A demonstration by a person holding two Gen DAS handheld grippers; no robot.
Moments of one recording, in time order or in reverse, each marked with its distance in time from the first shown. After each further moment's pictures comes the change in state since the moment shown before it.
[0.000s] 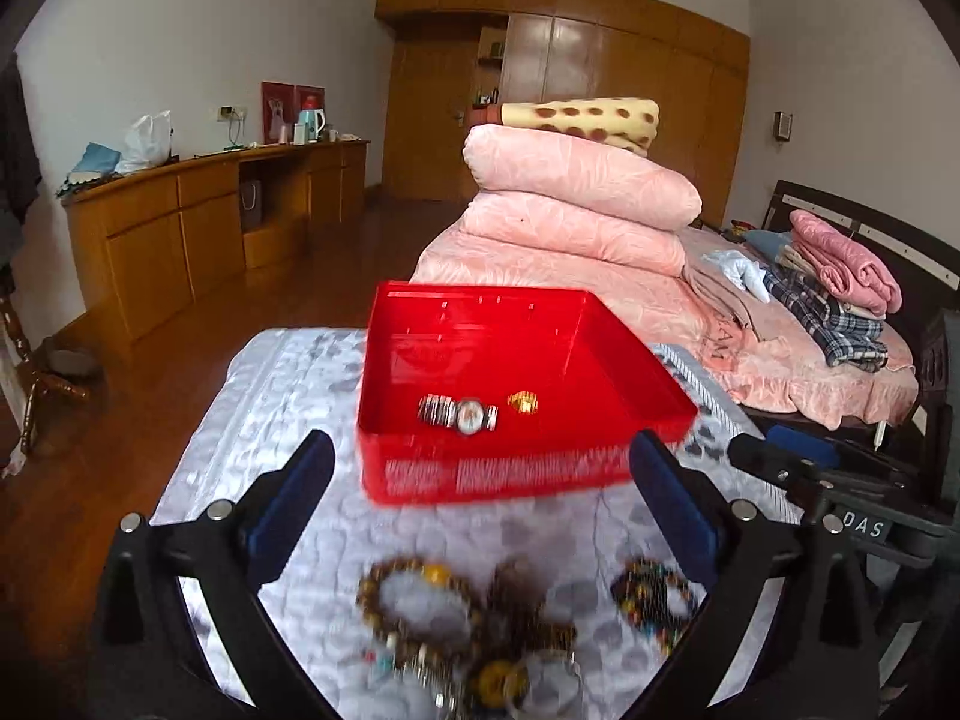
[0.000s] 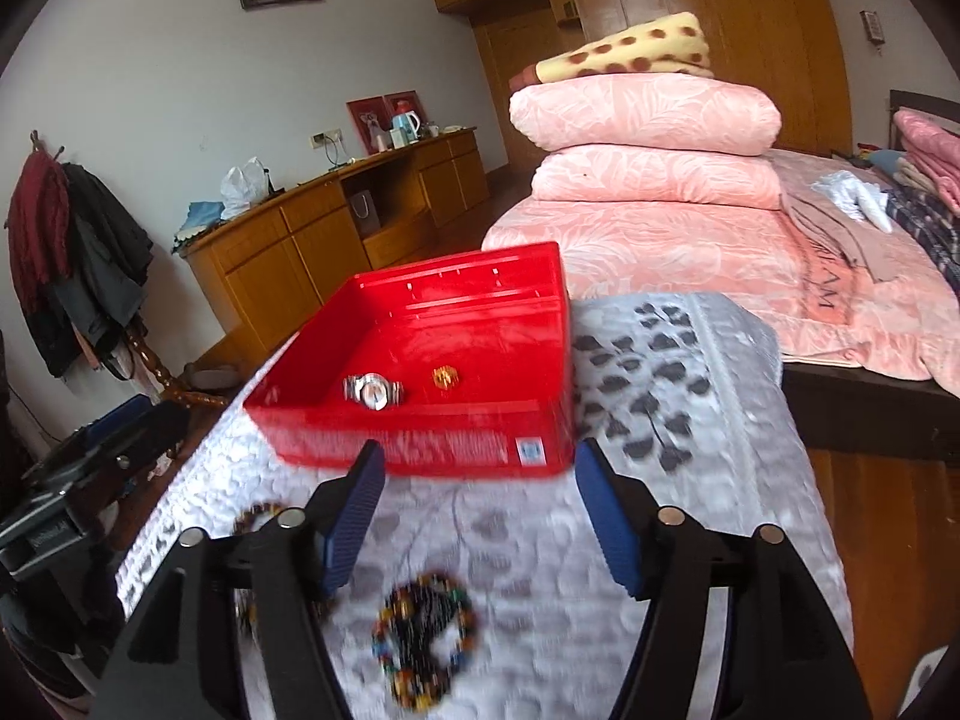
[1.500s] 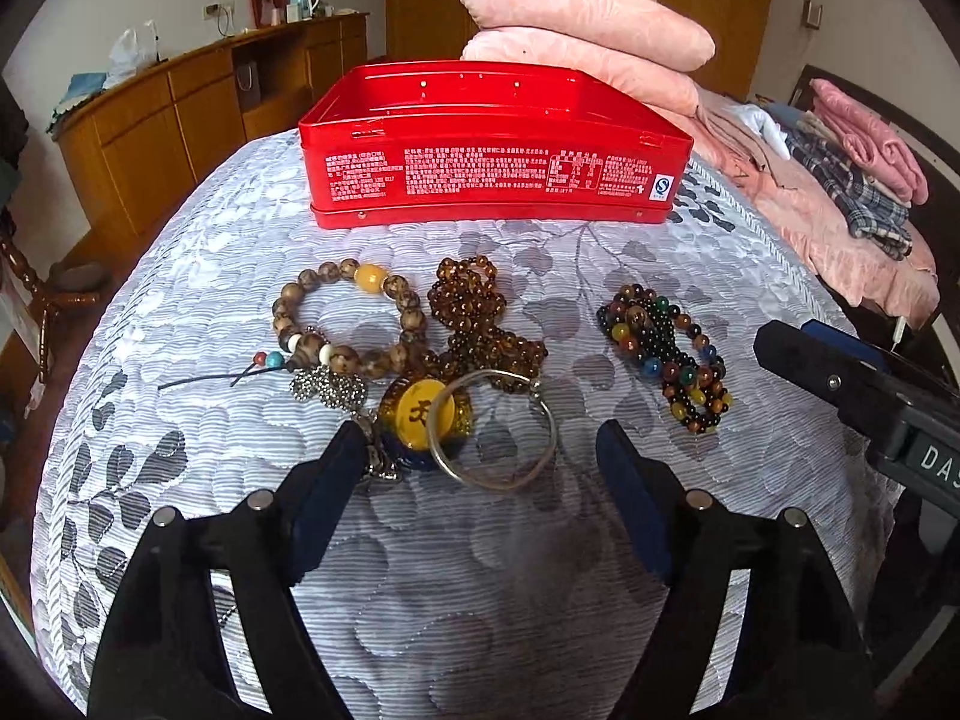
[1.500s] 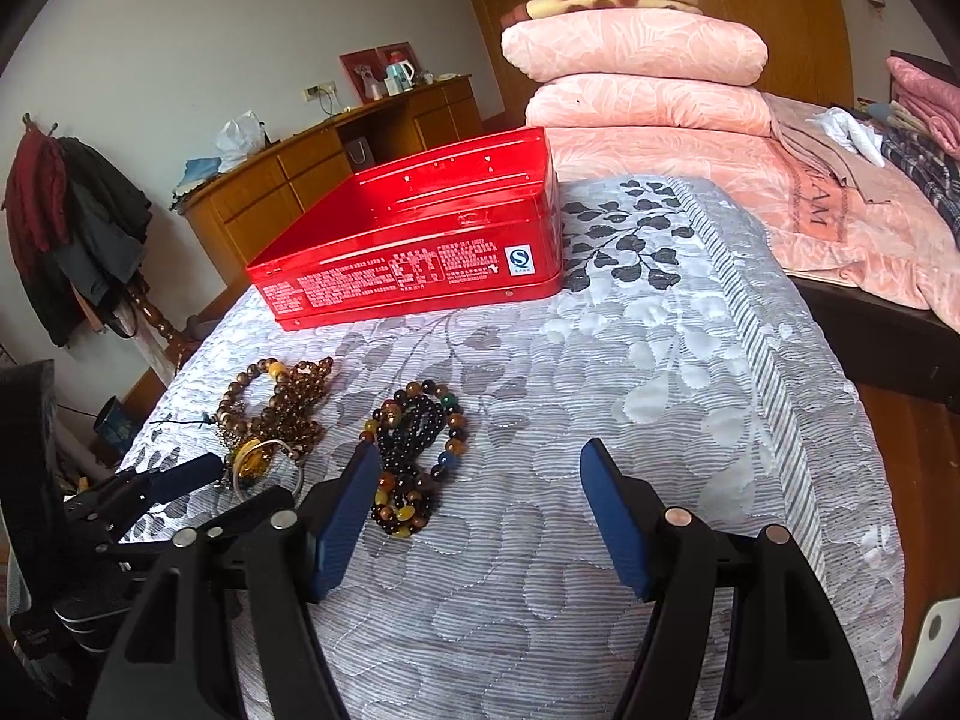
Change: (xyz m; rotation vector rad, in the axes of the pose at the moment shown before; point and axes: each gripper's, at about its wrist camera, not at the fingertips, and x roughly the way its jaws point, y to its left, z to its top) left arm 0.025 -0.038 -0.104 0.027 0.352 0.058; right arm -0.002 -0.010 -0.071 0.029 0.129 0.021
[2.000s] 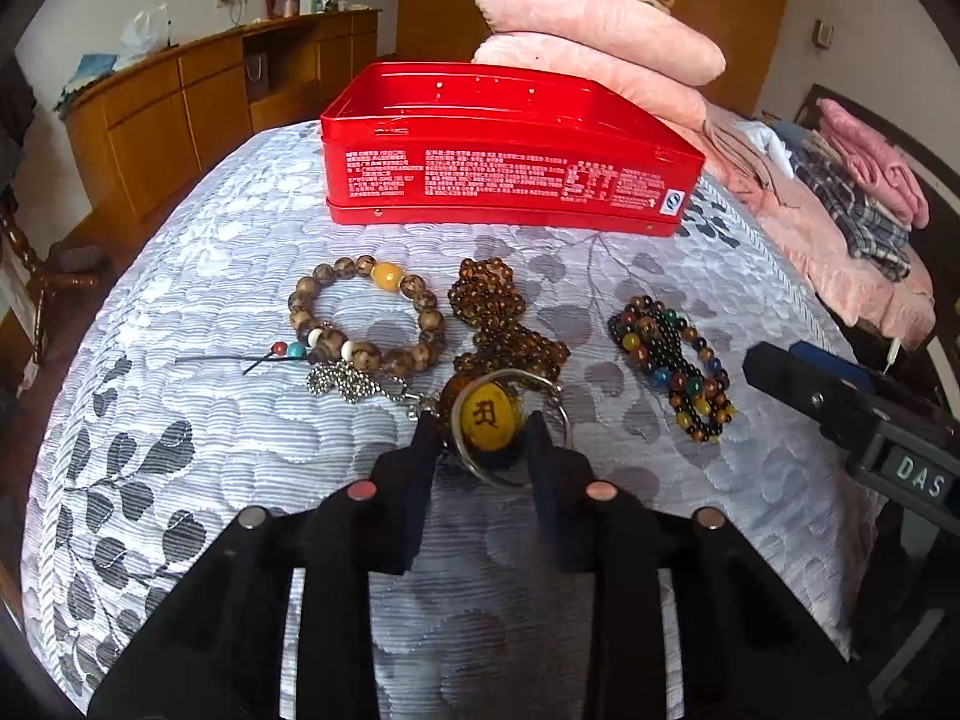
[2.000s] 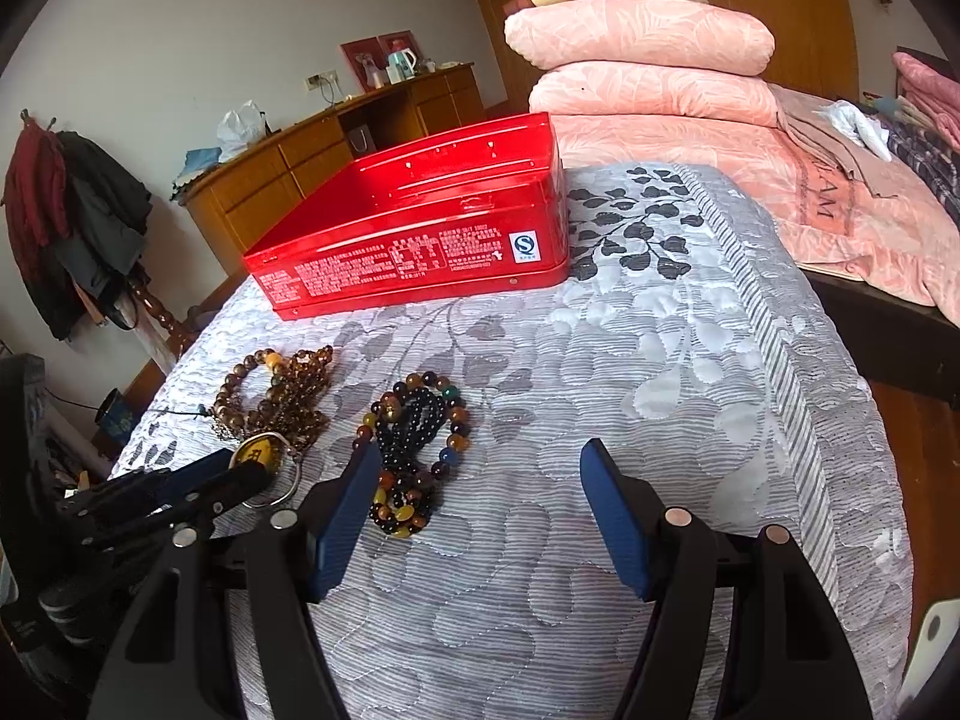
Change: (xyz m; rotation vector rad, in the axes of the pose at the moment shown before) left arm -0.006 0.010 -0.003 -0.043 -0.012 -0.022; right arm 0.008 0.003 0.000 -0.010 0.031 -0.004
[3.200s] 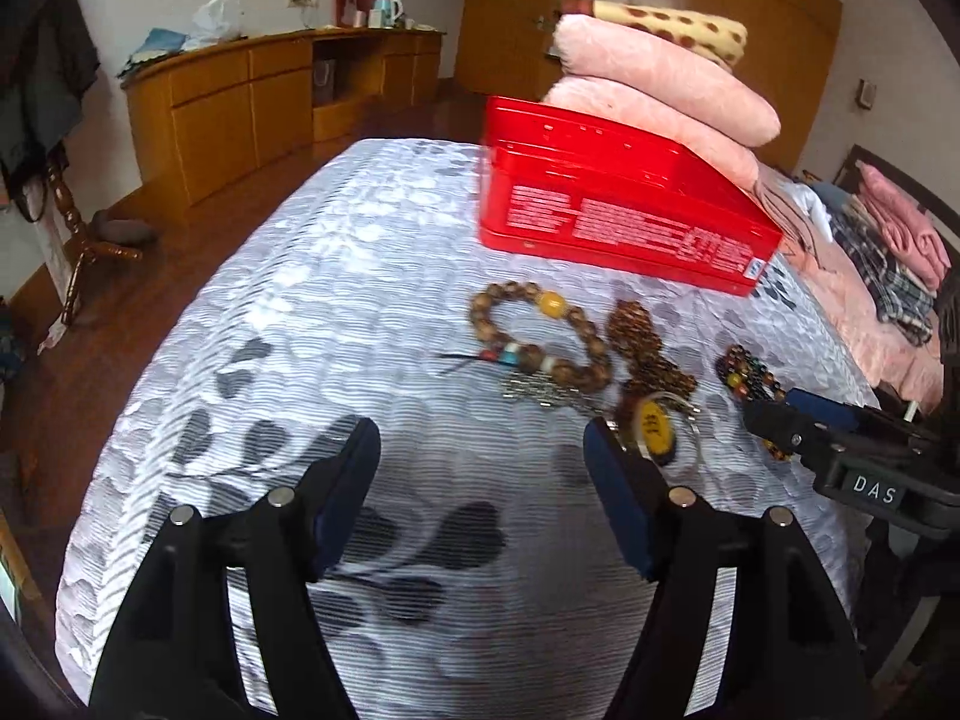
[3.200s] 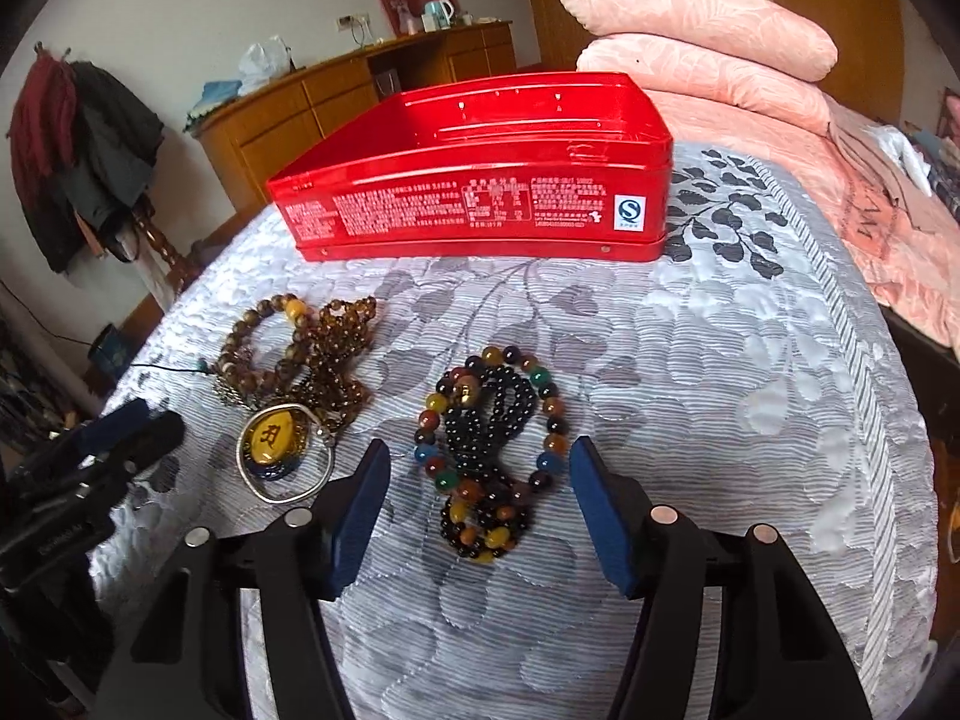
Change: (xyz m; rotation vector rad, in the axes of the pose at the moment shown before) left arm -0.029 0.078 -0.009 -0.137 -0.085 0.065; right arm 0.037 0.046 0.003 -0.128 0.111 -0.022
